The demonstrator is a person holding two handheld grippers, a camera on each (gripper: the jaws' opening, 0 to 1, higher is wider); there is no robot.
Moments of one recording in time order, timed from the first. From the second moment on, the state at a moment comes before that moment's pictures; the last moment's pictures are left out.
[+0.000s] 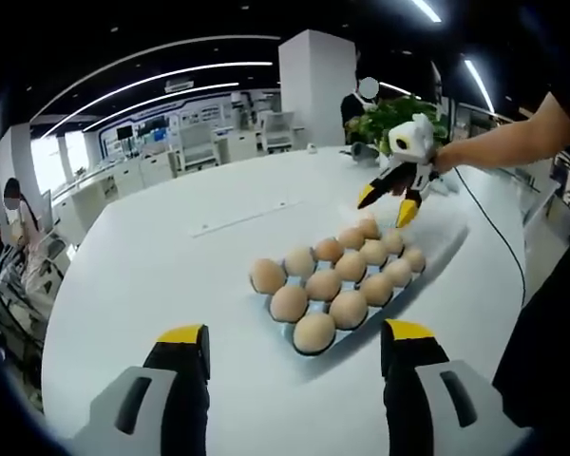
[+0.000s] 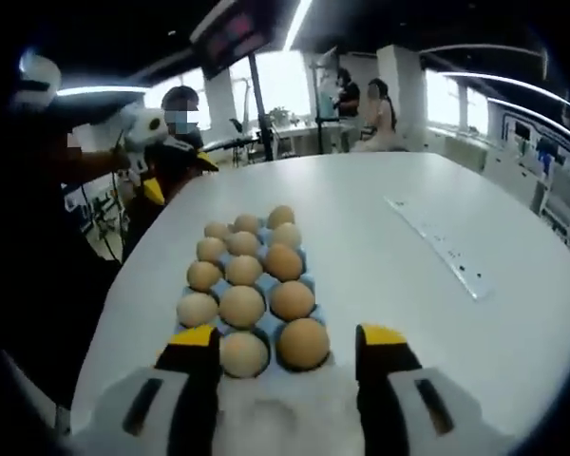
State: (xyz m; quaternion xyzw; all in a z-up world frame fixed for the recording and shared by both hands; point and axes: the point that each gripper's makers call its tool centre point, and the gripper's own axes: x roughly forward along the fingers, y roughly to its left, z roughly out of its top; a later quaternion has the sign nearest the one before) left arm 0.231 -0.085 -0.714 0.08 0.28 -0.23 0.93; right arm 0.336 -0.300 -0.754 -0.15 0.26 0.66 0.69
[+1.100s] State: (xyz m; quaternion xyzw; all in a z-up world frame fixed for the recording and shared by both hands) left arm 0.194 -0.130 -0.705 0.06 0.27 -0.35 0.90; right arm 0.233 -0.325 -0.720 -0.14 0.23 0.69 0.67
